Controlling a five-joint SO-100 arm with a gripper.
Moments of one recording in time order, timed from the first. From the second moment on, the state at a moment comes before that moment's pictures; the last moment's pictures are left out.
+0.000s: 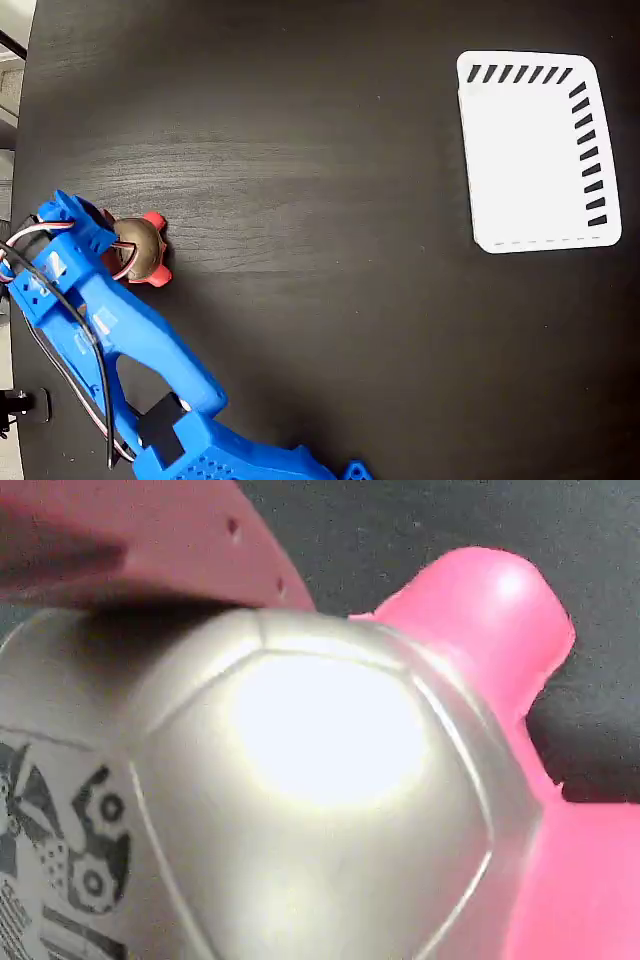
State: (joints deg) arm -40.5 45.8 55.3 84.6 23.9
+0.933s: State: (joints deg) arm -8.7 101.5 90.0 88.9 10.7
